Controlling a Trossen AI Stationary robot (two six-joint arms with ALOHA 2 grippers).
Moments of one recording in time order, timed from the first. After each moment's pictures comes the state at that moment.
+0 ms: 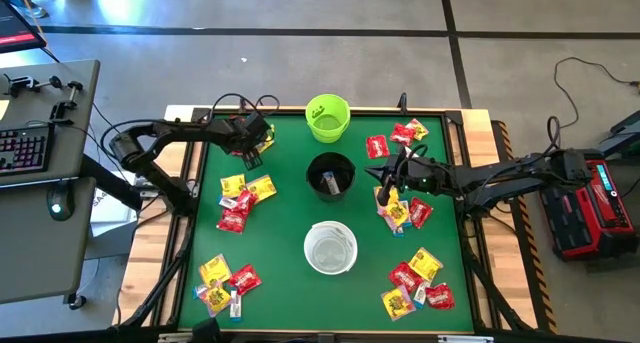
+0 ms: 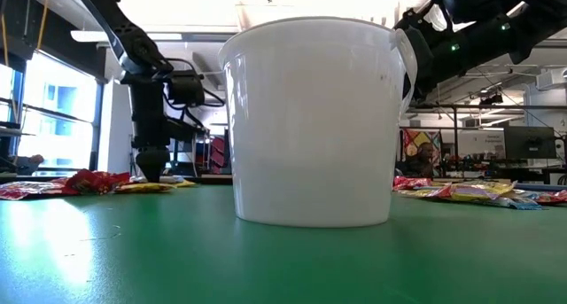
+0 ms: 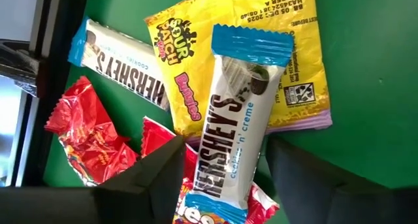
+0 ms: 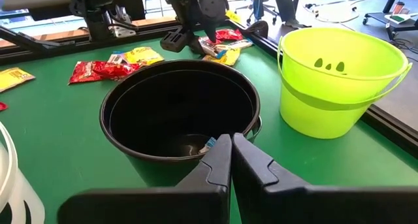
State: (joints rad) left arm 0.71 1.60 0.73 -0.45 -0.37 0.29; right arm -0.07 1.11 0.42 0.36 0.30 0.12
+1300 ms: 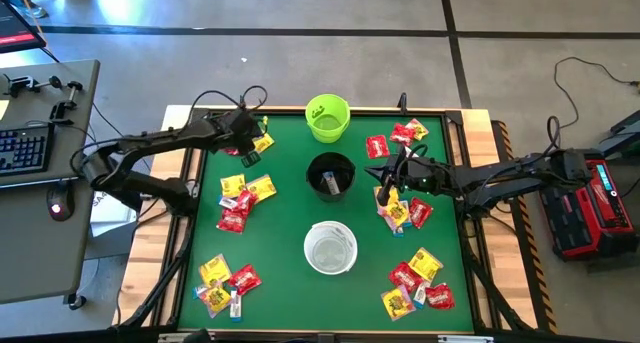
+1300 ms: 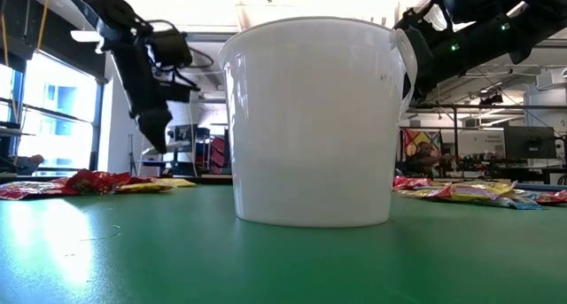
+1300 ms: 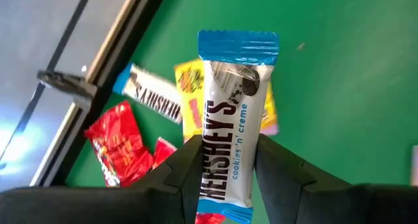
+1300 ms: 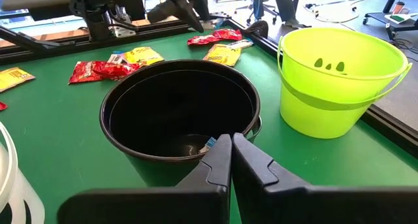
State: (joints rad) left arm 0.65 1.28 0.73 -0.53 -0.28 0.23; right arm -0.07 1.11 0.42 0.36 0.30 0.12
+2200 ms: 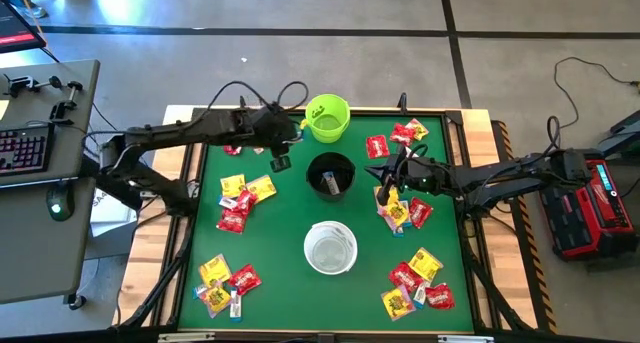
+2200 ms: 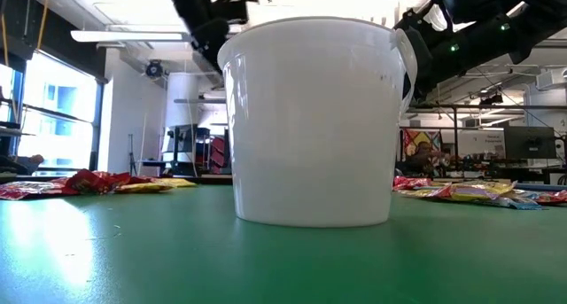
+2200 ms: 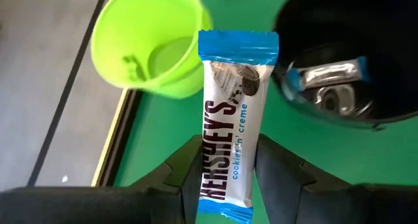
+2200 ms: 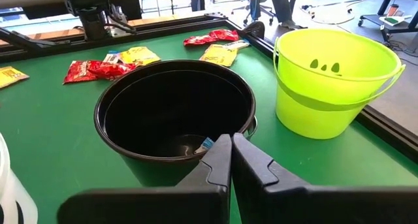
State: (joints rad) left arm 0.29 1.47 1.30 -0.76 -0.25 0.21; right arm -0.07 1.11 0.42 0.36 0.31 0.11
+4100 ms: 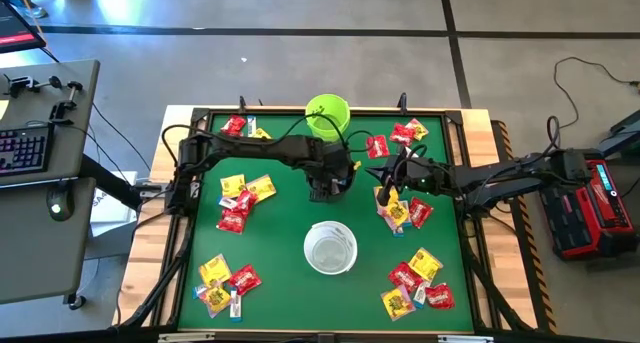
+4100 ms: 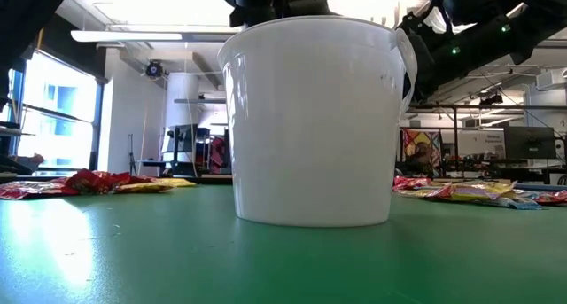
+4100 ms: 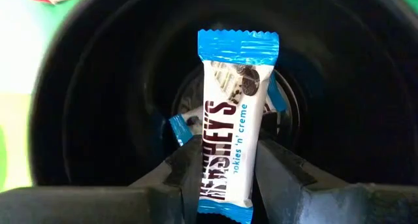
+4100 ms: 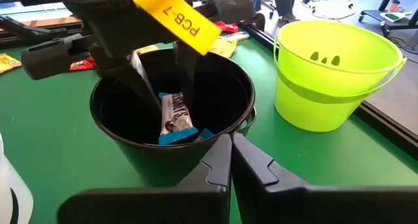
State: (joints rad) left arm 0.15 2.06 1.68 -0.84 -0.11 0.30; right arm -0.07 1.11 0.42 0.32 0.31 0.10
